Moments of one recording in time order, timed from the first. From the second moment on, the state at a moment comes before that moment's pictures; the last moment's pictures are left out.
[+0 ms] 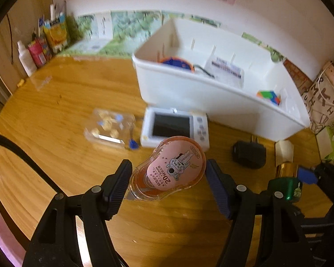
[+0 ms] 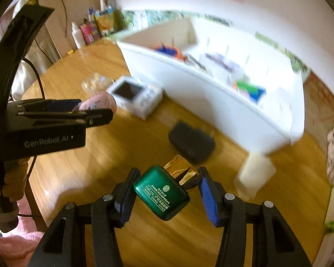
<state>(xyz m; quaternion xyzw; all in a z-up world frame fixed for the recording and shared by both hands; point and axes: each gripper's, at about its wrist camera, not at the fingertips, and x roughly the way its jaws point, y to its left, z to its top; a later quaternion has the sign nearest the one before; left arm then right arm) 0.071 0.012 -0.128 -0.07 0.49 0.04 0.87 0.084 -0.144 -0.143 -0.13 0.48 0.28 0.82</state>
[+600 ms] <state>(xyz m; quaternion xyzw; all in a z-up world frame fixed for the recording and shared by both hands) 0.107 0.031 -0.083 -0.05 0.42 0.04 0.91 0.123 -0.123 -0.074 -0.11 0.33 0.28 0.89</state>
